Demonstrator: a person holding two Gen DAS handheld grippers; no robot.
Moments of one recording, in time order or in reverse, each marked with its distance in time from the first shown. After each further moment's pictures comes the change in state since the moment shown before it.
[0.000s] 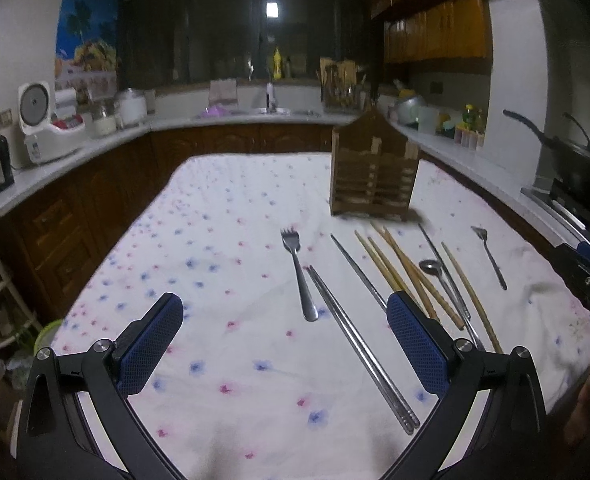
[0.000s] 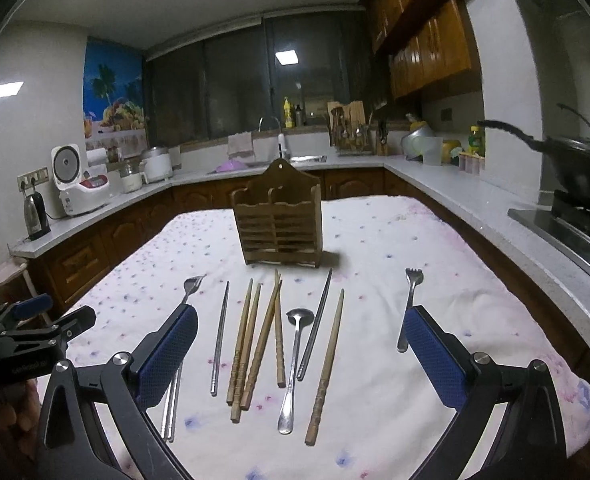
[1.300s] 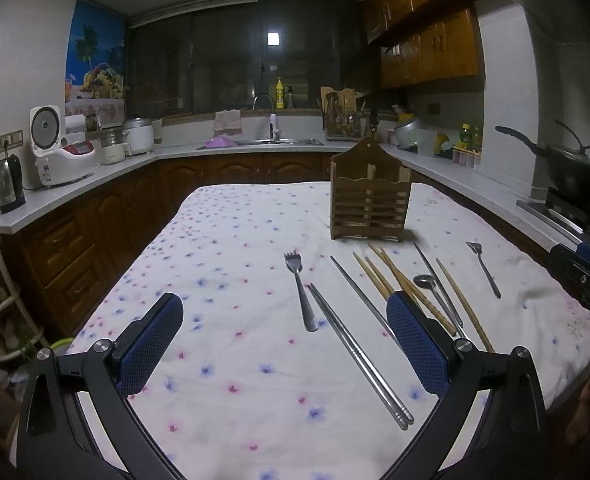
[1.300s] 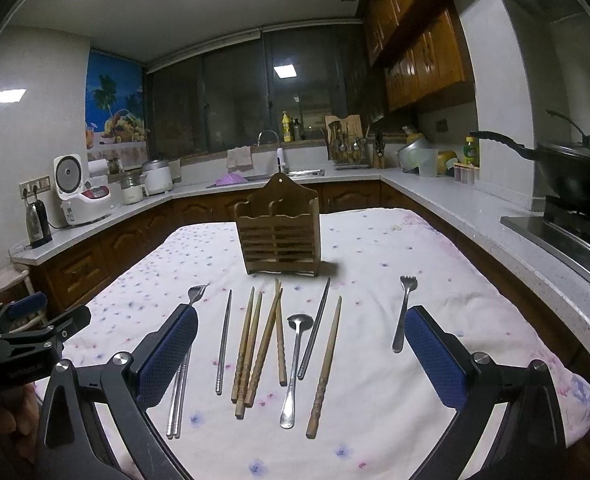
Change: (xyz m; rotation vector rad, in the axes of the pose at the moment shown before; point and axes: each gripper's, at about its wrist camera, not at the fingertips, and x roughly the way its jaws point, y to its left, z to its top) left arm -0.039 -0.004 -0.014 0.019 -0.142 0.030; right arm -0.027 -0.004 -0.007 0.001 -0.063 -0.006
